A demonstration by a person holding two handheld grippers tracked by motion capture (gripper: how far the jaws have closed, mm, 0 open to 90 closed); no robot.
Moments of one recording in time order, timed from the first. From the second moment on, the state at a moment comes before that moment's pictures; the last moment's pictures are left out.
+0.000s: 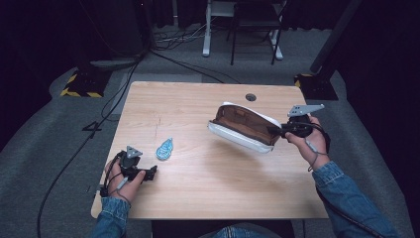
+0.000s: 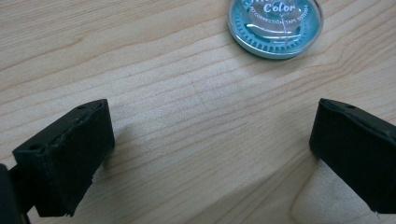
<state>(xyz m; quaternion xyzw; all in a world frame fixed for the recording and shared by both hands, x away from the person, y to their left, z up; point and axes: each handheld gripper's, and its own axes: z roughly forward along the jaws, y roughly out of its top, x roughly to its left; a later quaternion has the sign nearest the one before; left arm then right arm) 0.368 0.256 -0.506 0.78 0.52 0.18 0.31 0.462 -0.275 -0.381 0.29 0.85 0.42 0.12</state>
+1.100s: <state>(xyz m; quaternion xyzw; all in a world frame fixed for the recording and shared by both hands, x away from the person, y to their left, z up) 0.368 0.257 -0.506 0.78 0.51 0.18 0.31 0.414 -0.249 -0.422 0.25 0.87 0.43 0.04</state>
